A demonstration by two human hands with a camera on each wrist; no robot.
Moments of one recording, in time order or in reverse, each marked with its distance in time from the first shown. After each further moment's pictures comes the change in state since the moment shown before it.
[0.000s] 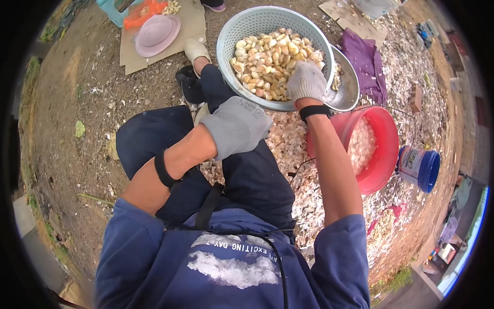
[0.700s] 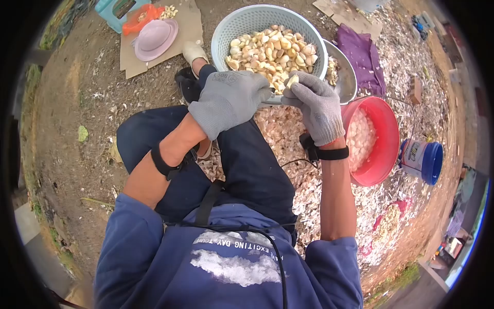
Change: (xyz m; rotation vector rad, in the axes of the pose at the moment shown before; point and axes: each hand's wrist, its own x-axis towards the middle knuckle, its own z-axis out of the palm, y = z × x) left_hand 0.014 -0.007 -0.012 -0.044 0.298 -0.236; right_hand -0.082 0.005 -0.096 1.783 -0.289 0.449
